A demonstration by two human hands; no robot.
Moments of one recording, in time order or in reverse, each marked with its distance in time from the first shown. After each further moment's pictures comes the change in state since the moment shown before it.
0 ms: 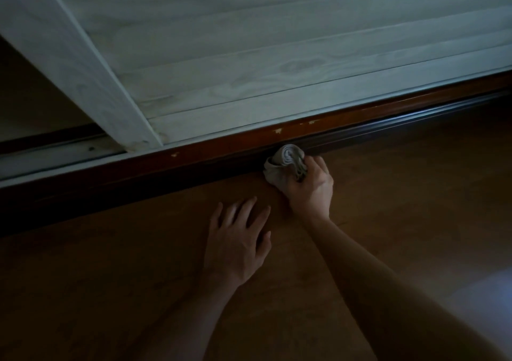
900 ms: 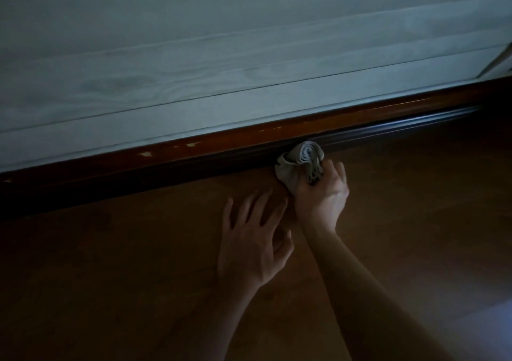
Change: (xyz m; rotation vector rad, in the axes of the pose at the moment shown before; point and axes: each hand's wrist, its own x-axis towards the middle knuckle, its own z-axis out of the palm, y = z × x) left_hand 0.127 0.210 0.040 -0.089 0.026 -0.090; right_hand 0.105 0.138 -0.112 -0.029 0.098 0.195
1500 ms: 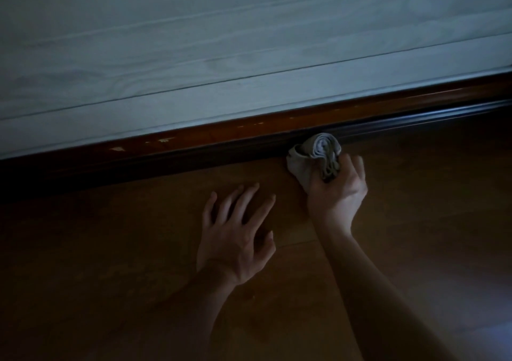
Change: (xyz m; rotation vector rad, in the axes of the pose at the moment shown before) left_hand 0.005 0.004 -0.003 0.103 -0.086 -0.040; right_hand 0.034 0.032 -0.021 0.029 -0.052 -0.040
